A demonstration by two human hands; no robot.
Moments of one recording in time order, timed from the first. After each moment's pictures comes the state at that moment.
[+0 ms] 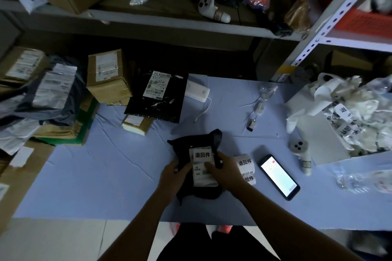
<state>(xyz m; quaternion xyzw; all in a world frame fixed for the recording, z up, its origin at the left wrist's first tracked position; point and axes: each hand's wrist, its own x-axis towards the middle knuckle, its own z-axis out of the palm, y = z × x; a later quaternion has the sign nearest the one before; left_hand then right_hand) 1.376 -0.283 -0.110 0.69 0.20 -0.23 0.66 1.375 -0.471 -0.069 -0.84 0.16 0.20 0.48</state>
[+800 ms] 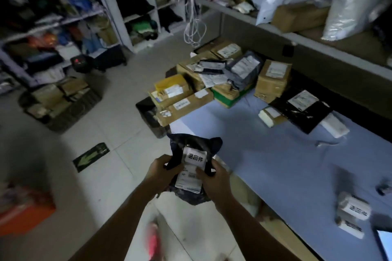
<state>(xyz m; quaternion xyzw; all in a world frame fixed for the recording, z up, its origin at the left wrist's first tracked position) 1.063 -0.041 -0.007 0.74 0.42 0.03 0.53 1.163 -0.203 -0.021 -0.77 -0.13 0.30 0.55</state>
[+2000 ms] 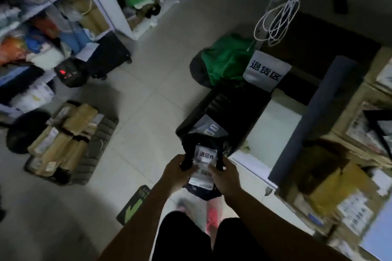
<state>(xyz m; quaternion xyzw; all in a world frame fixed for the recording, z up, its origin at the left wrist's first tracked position) 1.217 0.651 -0.136 0.73 0.39 -0.14 0.55 1.291 0.490 -0.133 -0.79 0.09 0.35 0.50</state>
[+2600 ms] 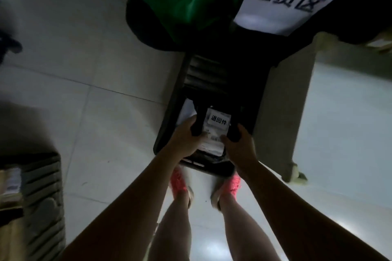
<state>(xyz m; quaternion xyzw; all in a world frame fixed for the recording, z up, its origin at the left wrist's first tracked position) 1.529 0.790 -0.453 0.75 0.17 -0.32 0.55 1.524 0.613 -0.441 -0.76 0.32 0.26 0.50</state>
